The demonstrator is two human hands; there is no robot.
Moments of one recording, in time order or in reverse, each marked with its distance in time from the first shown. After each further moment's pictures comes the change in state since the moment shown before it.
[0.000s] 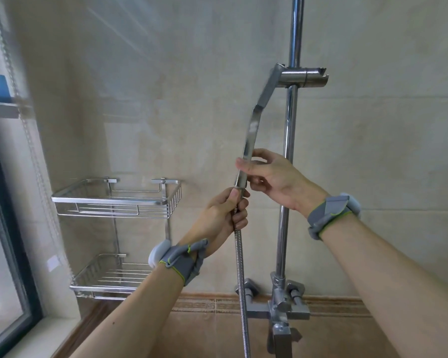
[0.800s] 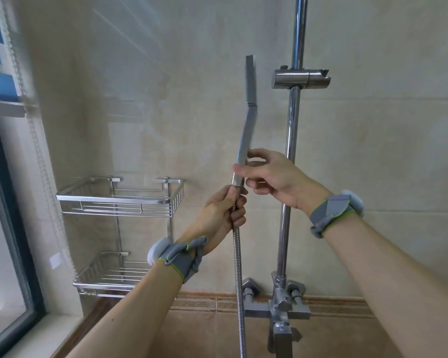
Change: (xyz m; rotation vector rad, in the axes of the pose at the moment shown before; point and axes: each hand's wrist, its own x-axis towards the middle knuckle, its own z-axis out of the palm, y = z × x) left_hand -0.004 0.007 -0.002 0.007 0.020 0.018; right_hand -0.003 -0.006 0.005 -0.172 -0.038 0.029
